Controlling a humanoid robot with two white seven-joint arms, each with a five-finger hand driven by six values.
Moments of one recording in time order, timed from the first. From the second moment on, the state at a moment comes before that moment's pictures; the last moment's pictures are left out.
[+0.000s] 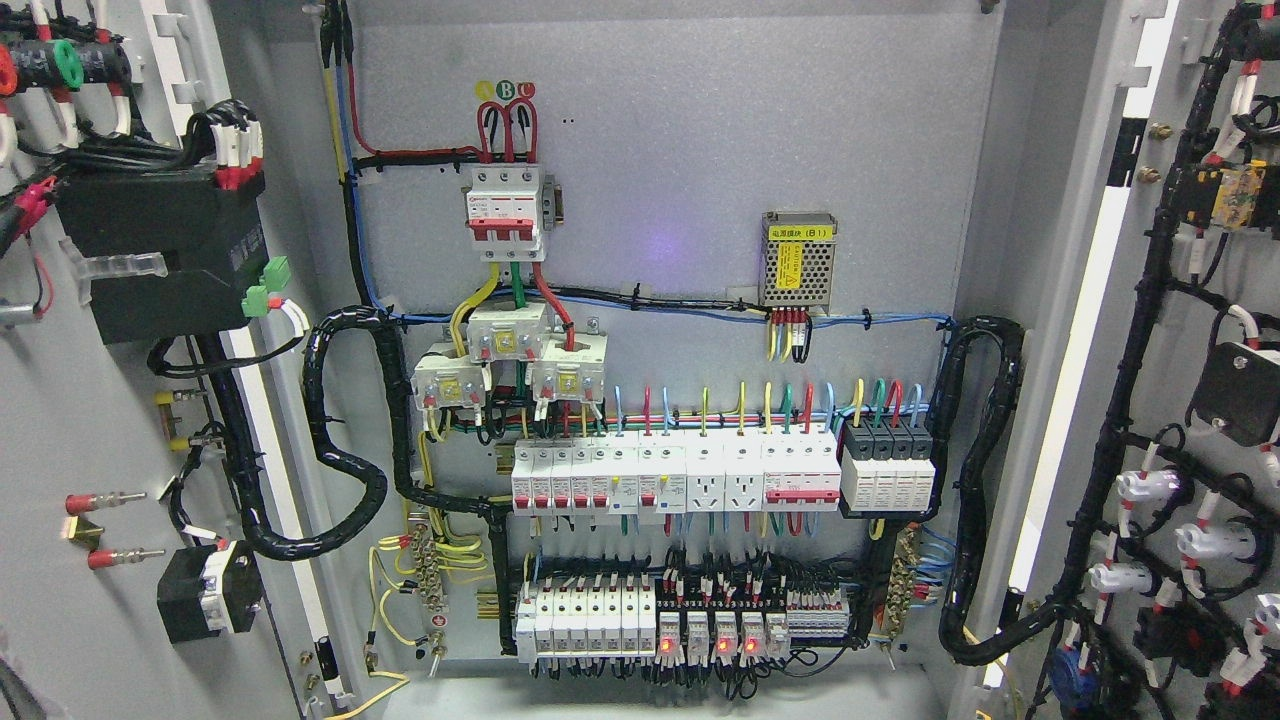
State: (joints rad) left arm 0.62 0.25 -0.23 -1.85 0.08 -0.61 -0.05; right arm 0.35 -0.17 0.08 -2.00 -0.47 -0.68 0.45
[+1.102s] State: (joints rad) left arm 0.49 0.28 -0.16 -2.05 0.23 -0.71 -0.04; right arm 0.30 -0.18 -0.07 -2.05 -0.56 -0.67 0.45
